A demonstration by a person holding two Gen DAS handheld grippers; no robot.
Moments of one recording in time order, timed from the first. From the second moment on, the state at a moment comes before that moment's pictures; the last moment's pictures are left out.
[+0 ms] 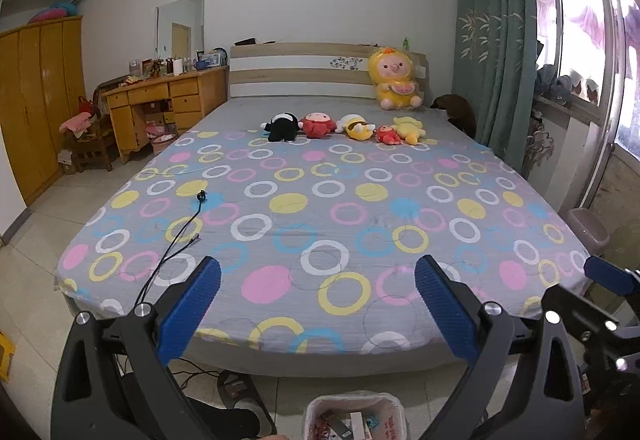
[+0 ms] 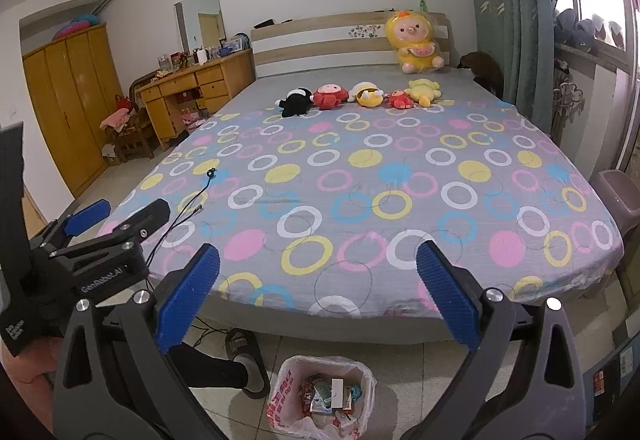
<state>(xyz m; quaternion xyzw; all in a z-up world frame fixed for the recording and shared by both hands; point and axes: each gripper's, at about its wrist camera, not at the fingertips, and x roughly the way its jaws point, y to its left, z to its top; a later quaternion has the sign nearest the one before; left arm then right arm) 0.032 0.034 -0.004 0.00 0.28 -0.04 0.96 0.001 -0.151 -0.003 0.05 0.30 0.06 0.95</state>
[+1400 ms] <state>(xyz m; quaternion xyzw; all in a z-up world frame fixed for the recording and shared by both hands) 0.038 0.041 -0.020 0.00 0.30 -0.02 0.95 -0.001 -0.153 -0.012 0.05 0.32 0.07 0.94</state>
